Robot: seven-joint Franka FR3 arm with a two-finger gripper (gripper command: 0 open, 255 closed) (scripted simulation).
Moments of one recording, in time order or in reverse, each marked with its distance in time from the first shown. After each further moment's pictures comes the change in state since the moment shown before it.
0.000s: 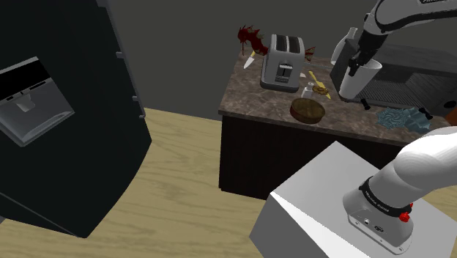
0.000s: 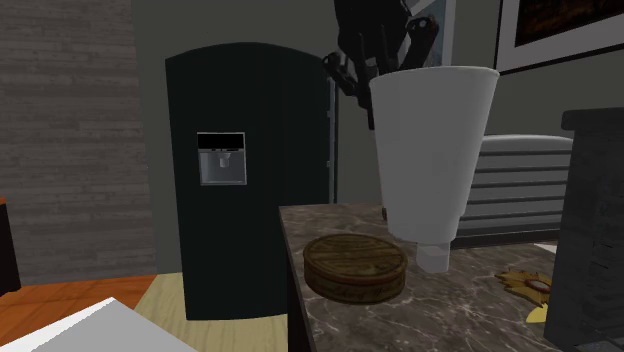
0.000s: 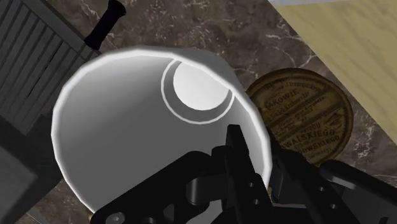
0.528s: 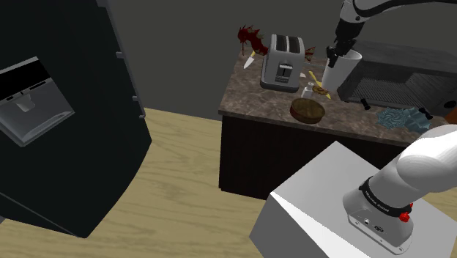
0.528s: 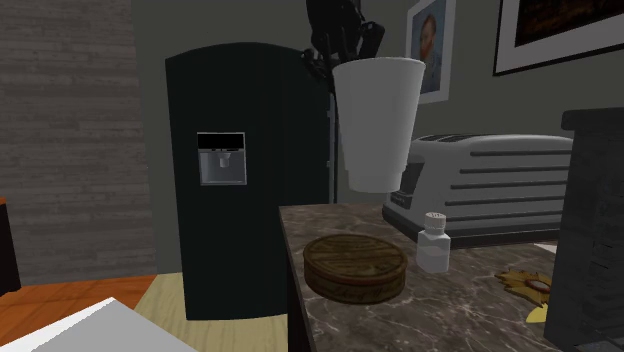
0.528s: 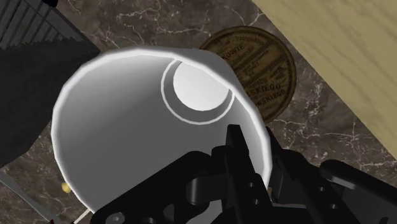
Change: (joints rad) arm 0.084 0.095 0.131 0.138 0.078 -0.077 0.151
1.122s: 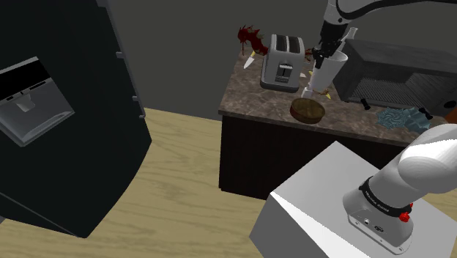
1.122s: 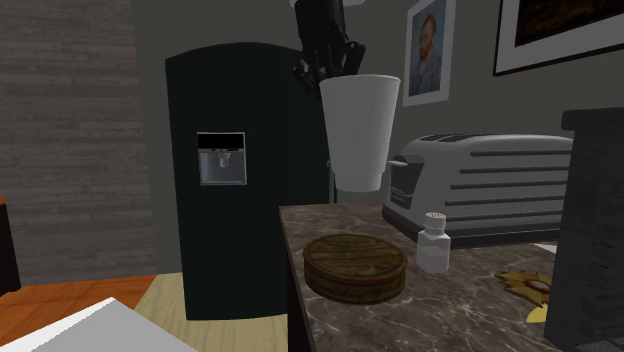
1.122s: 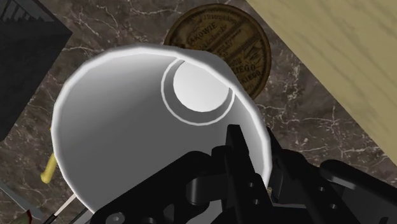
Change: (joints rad) arm 0.035 0.076 0.053 0.041 0.028 0.019 0.079
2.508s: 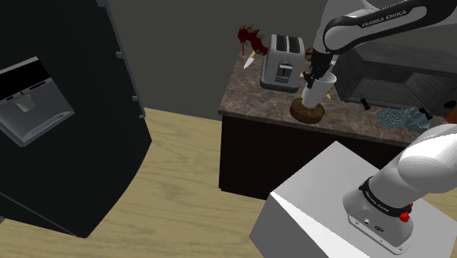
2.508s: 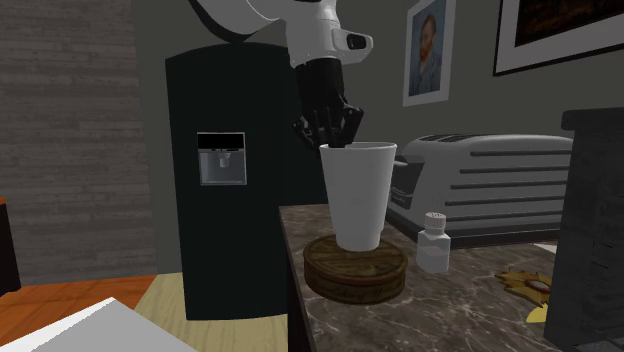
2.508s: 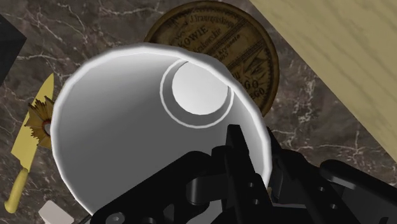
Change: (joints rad) arm -0.008 0.065 -0.014 -0.182 -0.022 0.246 0.036
